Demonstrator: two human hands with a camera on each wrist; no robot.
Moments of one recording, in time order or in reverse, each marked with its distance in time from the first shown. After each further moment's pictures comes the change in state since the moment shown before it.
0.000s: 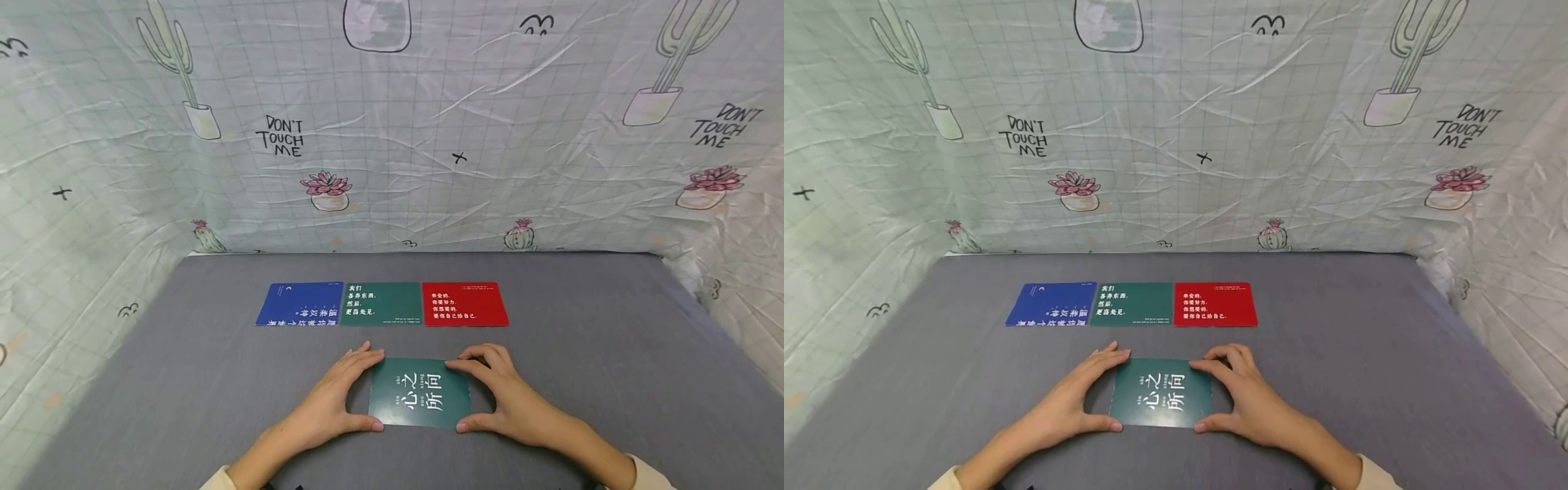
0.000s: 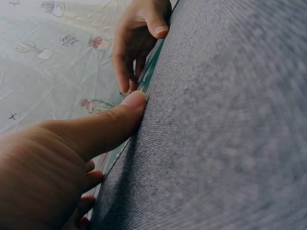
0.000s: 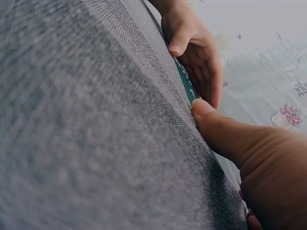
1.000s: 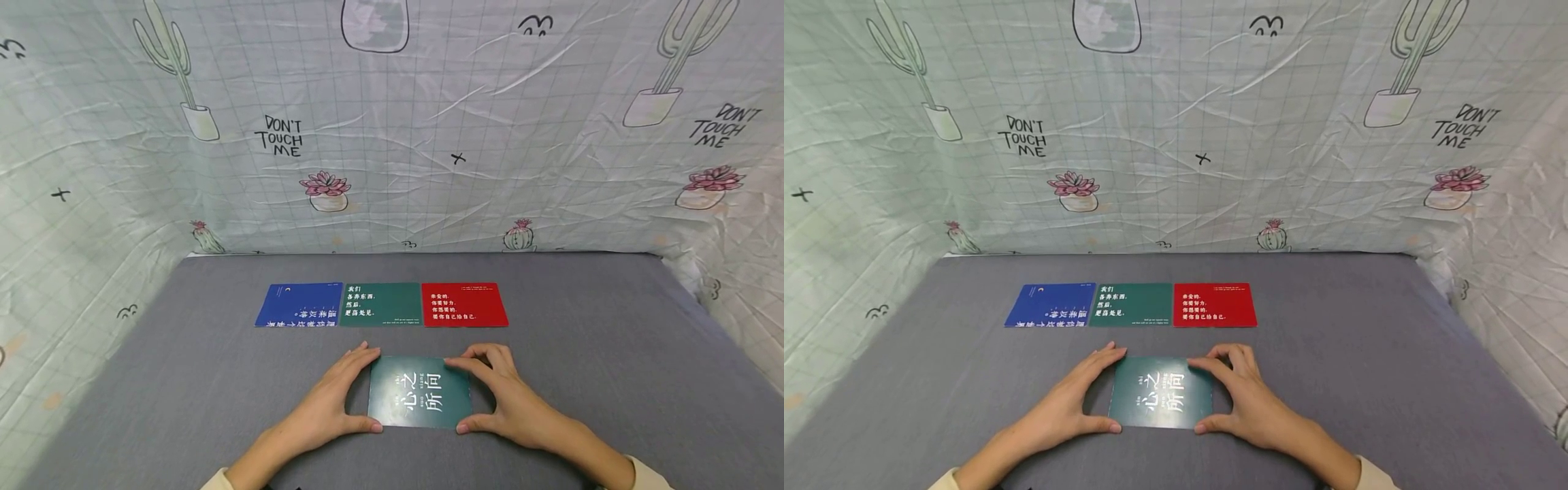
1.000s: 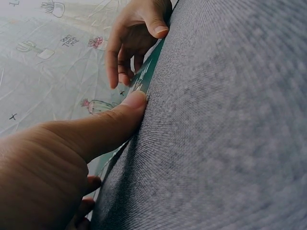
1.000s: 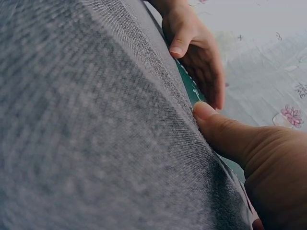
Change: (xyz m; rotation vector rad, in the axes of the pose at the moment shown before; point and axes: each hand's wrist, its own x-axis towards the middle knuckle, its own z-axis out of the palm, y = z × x) left_hand -0.001 0.001 0.000 0.007 0.011 -0.025; right_hand 0.000 0.000 0.001 0.018 0.036 -0.004
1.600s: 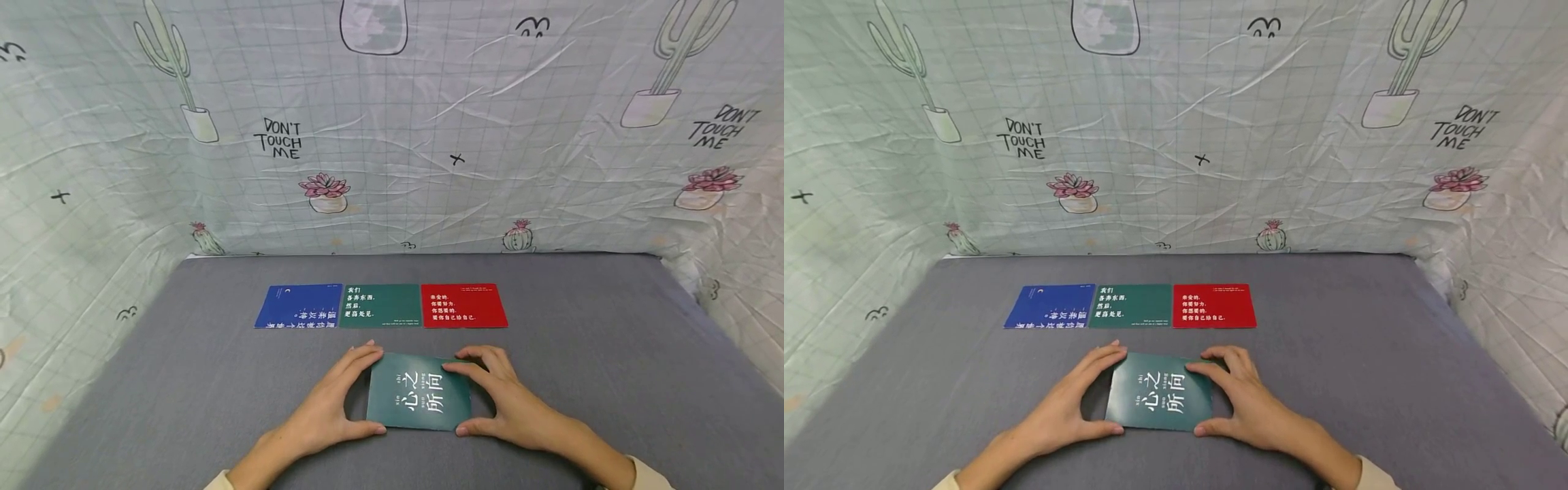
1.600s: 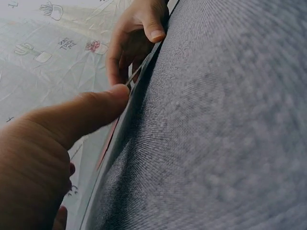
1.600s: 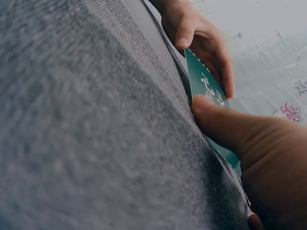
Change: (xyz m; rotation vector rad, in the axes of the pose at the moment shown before) left_hand 0.001 0.001 0.001 0.034 0.105 0.221; right_hand -0.001 -0.001 -0.003 -0.008 -0.059 -0.021
